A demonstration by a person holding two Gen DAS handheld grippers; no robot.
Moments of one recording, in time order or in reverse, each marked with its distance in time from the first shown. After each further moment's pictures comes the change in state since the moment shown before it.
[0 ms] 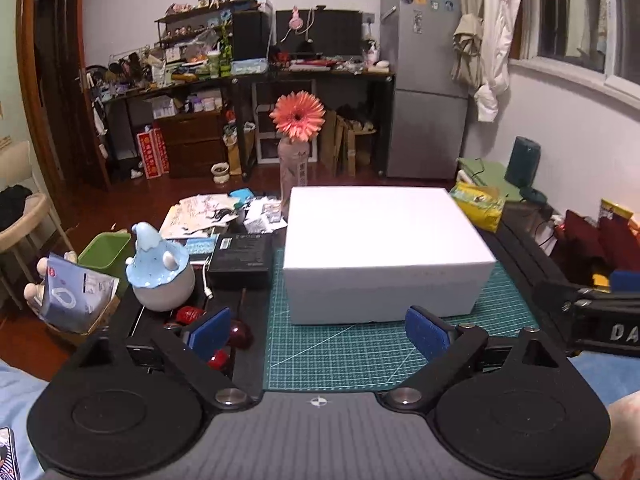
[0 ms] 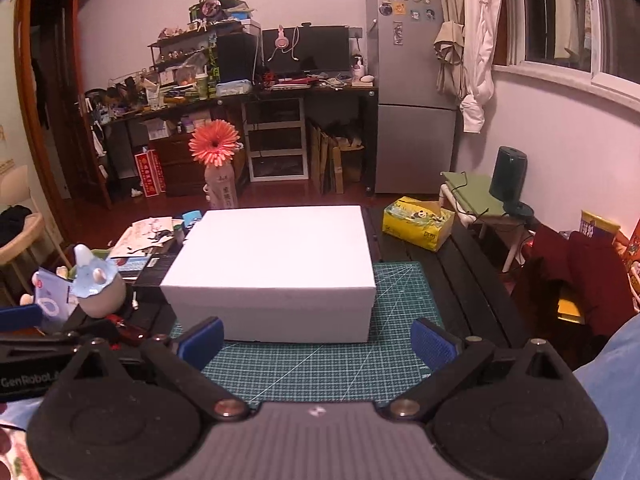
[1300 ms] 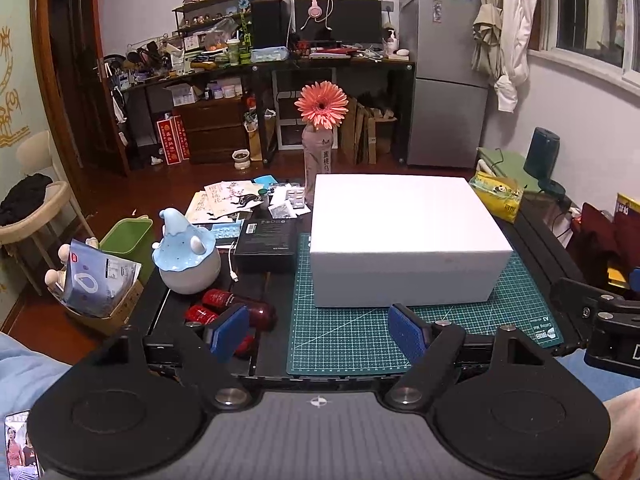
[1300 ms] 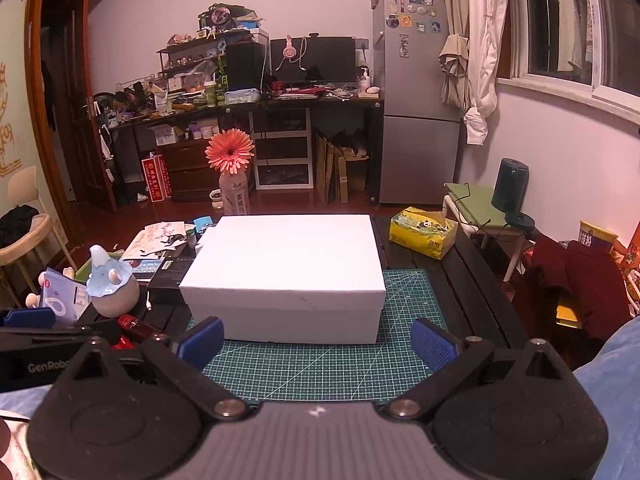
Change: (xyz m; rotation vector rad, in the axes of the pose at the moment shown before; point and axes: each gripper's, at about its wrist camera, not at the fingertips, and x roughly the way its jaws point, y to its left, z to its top) left arm -0.010 0.008 -0.002 -0.010 0.057 0.085; right arm -0.022 0.016 -0.006 -0.019 -0.030 0.001
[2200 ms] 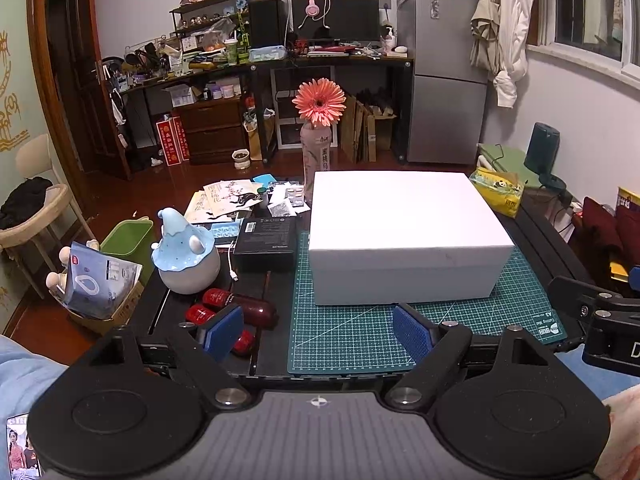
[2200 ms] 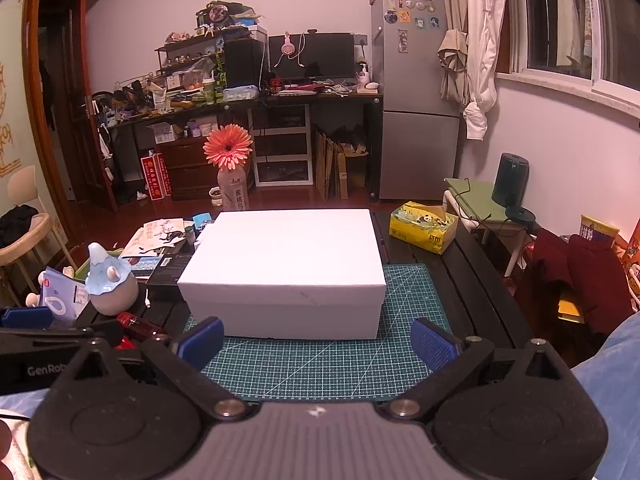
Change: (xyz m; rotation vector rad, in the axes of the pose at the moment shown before) left arm 0.002 -0.004 -0.002 0.012 0.004 0.006; right arm 0.005 -0.003 -0.003 0.010 0.011 0.004
